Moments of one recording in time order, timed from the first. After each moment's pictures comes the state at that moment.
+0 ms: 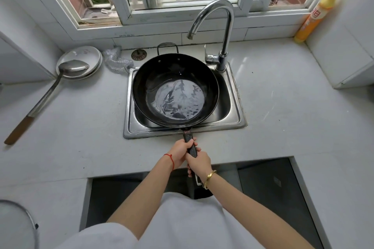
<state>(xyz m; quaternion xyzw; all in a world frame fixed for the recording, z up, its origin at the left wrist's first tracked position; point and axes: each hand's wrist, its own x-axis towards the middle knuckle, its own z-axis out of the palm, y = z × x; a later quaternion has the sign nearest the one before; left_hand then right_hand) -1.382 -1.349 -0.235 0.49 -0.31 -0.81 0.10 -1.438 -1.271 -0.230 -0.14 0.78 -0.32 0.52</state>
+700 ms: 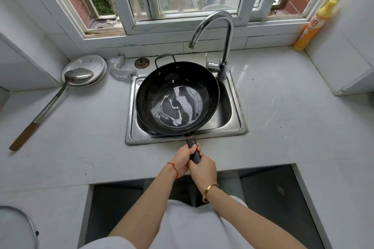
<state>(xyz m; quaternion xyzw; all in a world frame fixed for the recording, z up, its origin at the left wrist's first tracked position) -1.385 -1.339 -0.219 0.45 -0.23 -0.85 0.13 -1.433 -1.261 -0.219 -0.22 0.84 -0.32 0.37</state>
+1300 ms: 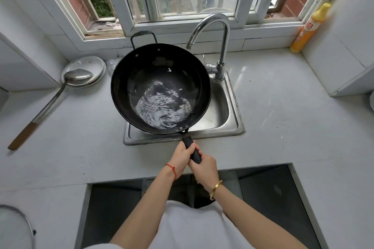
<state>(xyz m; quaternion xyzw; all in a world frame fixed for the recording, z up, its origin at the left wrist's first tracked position) -1.386 -1.329 -0.207 0.45 -0.41 -0.77 0.19 -1.448 -1.252 -0.209 -0.28 0.79 -0.37 0.40</state>
